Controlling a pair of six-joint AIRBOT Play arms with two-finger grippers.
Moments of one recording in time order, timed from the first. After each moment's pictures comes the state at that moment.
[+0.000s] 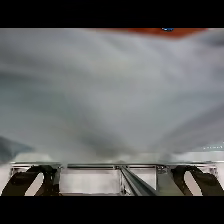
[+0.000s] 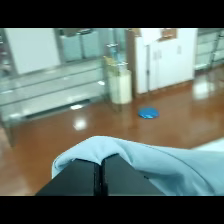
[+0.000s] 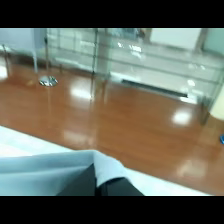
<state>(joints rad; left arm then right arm) 0.02 -0.67 2.03 1.18 -1.36 -1.36 -0.21 -0.66 2.02 -1.04 1.51 1.40</state>
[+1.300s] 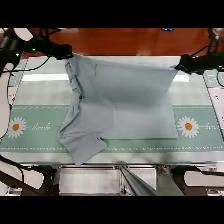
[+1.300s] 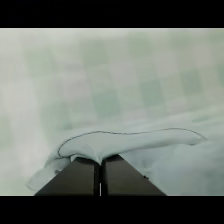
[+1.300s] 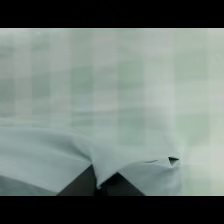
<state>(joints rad) -0.04 -1.78 1.83 1.11 -1.05 -1.32 -0.21 -1.53 1.44 -1.01 1.01 1.38</state>
